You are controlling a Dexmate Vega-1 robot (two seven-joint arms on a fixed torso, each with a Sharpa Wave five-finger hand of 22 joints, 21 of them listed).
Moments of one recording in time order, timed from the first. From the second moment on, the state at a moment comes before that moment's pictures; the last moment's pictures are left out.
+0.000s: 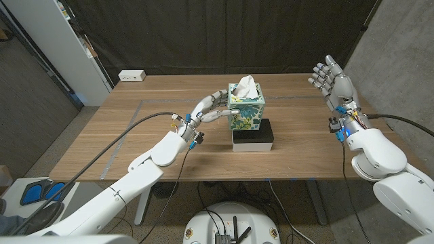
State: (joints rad) left arm 1.03 0.64 0.49 -1.81 -0.04 -0.33 0.15; left_hand 0.72 -0.12 0.44 -0.17 0.24 0.23 0.14 0.29 0.23 0.29 0.04 0.36 0.30 0.39 -0.02 0.26 0.19 0.45 0.02 0.31 0.19; right arm -1.55 -0.66 0.14 -2.31 0.51 0.09 -0.28; right_hand 0.23 0.05 0.25 -0.14 0.17 0.10 0.12 0.20 0.18 0.15 0.09 0.20 0.20 0.06 0.05 0.23 0.41 0.26 0.03 0.21 0.17
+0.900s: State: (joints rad) left arm 1.03 0.63 0.49 -1.82 -0.04 -0.34 0.15; left_hand 0.73 -0.12 0.43 -0.17 0.24 0.23 0.14 0.29 0.24 0.29 0.04 0.36 0.31 0.40 -0.02 0.25 0.19 0.45 0.02 0.32 0.19; right arm -1.56 -0.63 0.12 -2.33 0.06 0.04 -0.38; right_hand 0.25 0.07 0.26 -0.16 0.18 0.14 0.11 0.21 0.18 0.19 0.08 0.21 0.20 0.10 0.03 0.25 0.41 0.30 0.03 0.21 0.17
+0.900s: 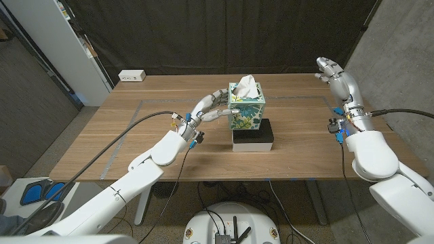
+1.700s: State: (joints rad) left arm 1.01 0.63 0.50 -1.81 -0.04 -0.34 0.14; left_hand 0.73 -0.12 0.42 -0.17 0.24 0.23 0.14 0.29 0.24 0.29 0.03 0.36 0.32 0.40 -0.03 0.25 0.19 0.45 0.02 0.32 0.19; right arm -1.54 -0.62 0.06 -2.33 -0.34 -0.05 -0.46; right_hand 0.29 0.08 0.28 -0.17 0.19 0.17 0.10 0.21 0.18 0.22 0.06 0.21 0.20 0.12 0.01 0.25 0.40 0.32 0.01 0.21 0.17
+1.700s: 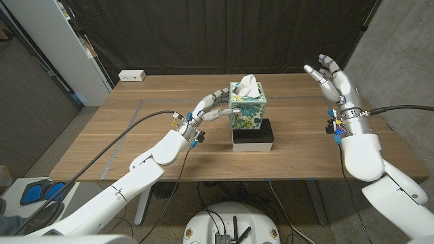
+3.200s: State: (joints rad) left arm 0.99 0.62 0.51 -1.79 -0.04 -0.34 0.13; left_hand 0.73 -0.12 0.41 -0.17 0.24 0.23 0.14 0.29 0.24 0.29 0.03 0.35 0.33 0.40 -0.02 0.25 0.19 0.45 0.02 0.32 0.19; right arm -1.46 -0.71 -0.01 -2.38 -0.58 -0.18 -0.37; right_hand 0.41 0.10 0.34 -0.19 0.22 0.21 0.06 0.22 0.19 0.24 0.02 0.21 0.20 0.14 0.00 0.25 0.40 0.33 0.00 0.21 0.17
